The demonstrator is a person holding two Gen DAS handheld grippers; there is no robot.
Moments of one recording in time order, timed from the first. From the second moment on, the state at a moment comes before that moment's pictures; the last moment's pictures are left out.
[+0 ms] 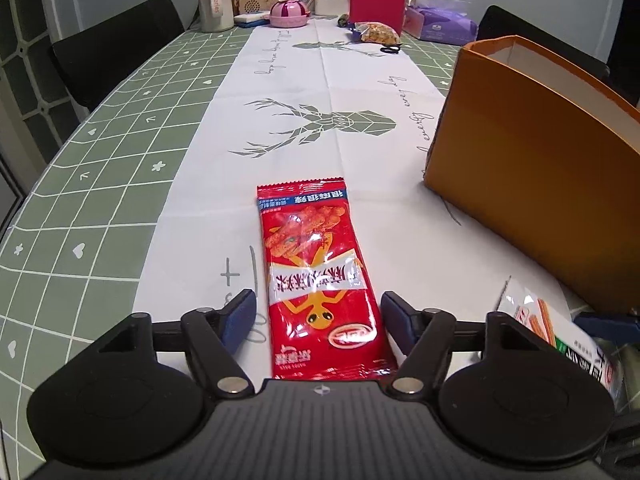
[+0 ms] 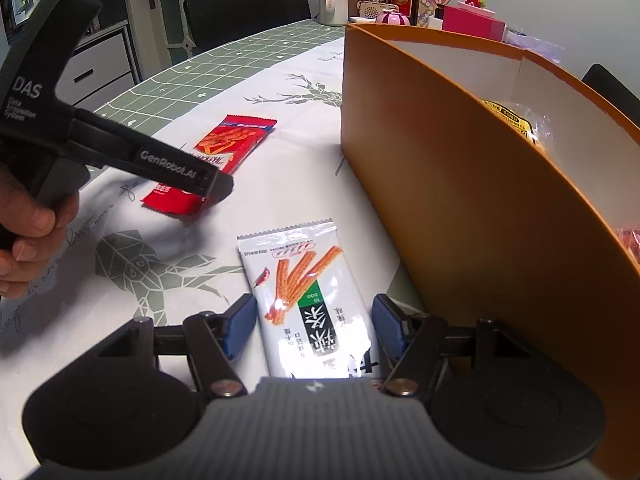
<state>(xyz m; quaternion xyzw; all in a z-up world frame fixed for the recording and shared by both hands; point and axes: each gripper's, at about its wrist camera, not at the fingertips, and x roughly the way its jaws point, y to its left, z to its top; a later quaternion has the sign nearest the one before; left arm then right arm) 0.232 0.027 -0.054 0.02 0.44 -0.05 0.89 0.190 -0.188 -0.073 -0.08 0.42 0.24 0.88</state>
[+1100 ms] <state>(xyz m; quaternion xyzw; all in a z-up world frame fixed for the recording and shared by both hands) 0.217 0.033 -0.057 0.03 0.43 -0.06 0.90 0.188 -0.176 -0.078 -0.10 0.40 0.28 0.87</state>
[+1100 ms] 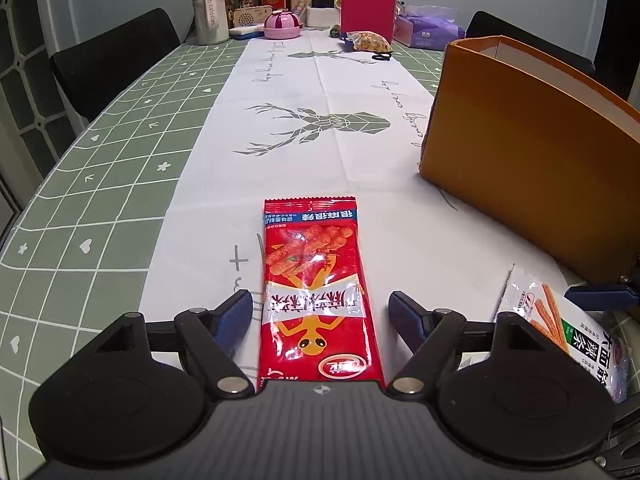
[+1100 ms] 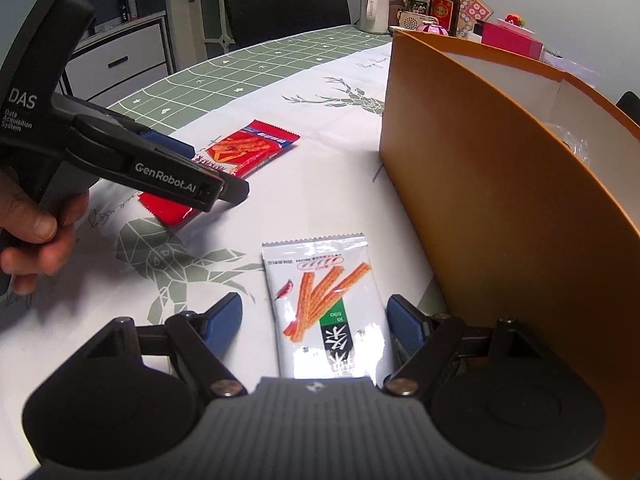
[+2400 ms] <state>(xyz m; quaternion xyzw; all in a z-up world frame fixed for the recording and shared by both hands) 0.162 0.017 -0.009 0.07 0.41 -0.15 0.90 0.157 -0.181 -0.050 -0.14 0.41 0.27 0.86</state>
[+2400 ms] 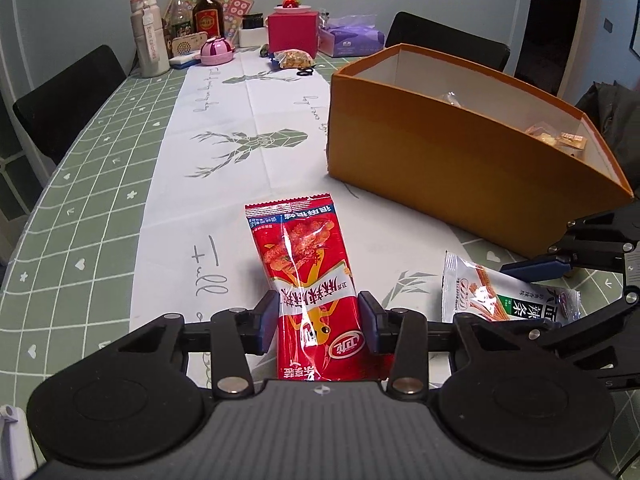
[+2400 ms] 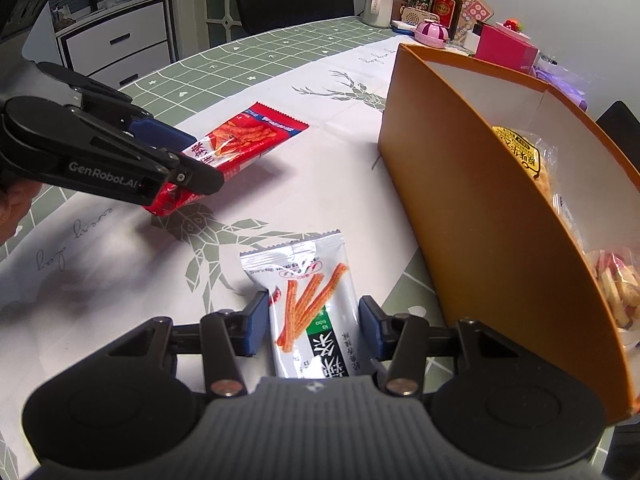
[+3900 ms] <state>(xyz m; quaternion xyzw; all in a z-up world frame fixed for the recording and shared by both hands) 0.199 -0.090 0.123 0.15 0.29 -0.26 0.91 0.149 -0.271 0.115 -0.18 0.31 0.19 0.91</state>
